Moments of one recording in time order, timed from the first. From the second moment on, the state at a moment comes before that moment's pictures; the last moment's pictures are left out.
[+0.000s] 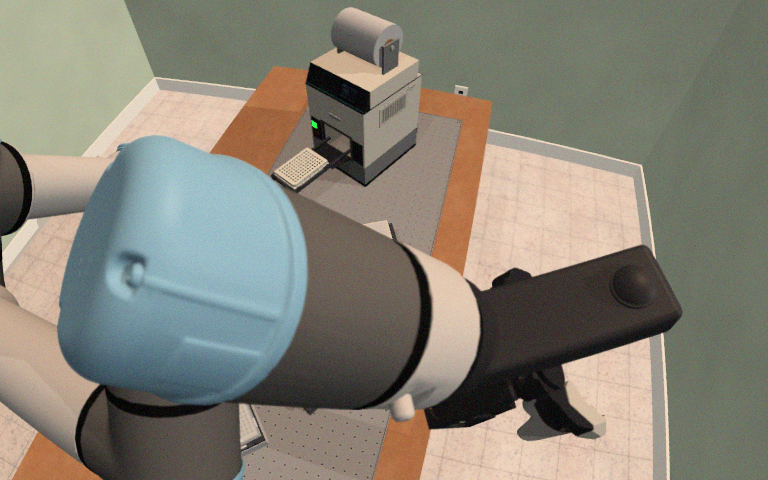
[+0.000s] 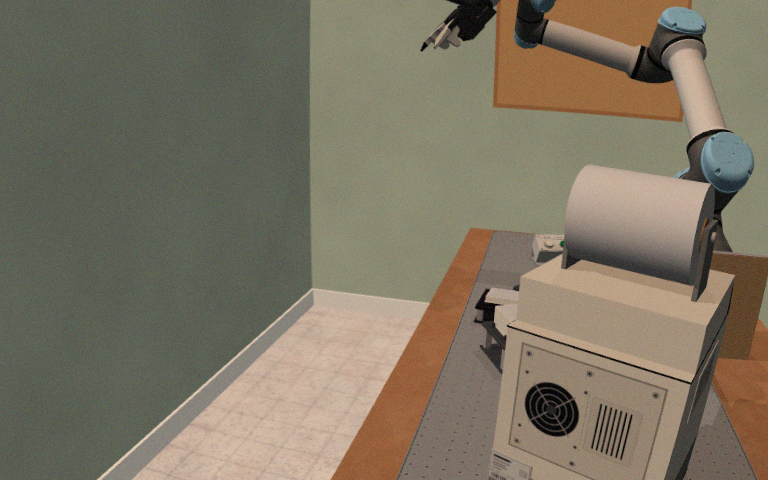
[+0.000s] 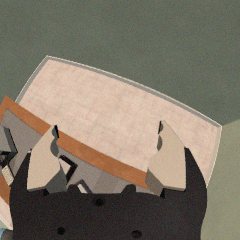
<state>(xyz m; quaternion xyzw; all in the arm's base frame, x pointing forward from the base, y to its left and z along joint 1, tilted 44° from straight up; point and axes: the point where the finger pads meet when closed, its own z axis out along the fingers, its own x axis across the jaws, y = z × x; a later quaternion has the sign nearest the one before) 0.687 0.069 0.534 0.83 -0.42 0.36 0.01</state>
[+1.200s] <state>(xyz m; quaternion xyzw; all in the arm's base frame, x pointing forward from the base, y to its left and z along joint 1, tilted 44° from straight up) 0.683 0.044 0.392 0.85 -0.42 0.31 0.08</state>
